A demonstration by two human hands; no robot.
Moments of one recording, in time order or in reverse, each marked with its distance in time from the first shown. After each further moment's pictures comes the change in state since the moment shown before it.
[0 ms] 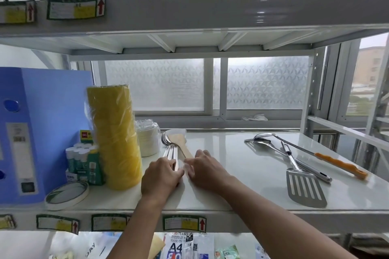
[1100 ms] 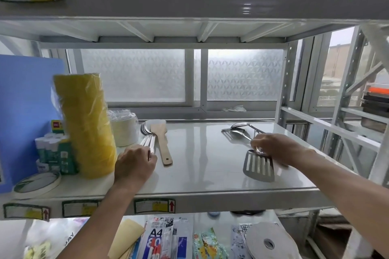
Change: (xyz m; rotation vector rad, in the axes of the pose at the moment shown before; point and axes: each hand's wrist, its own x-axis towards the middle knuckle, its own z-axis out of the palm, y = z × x) left_hand -0.006 0.002 0.003 0.228 0.123 0.160; right_hand -0.103 0.231 -0.127 -0.694 -0.079 -0.072
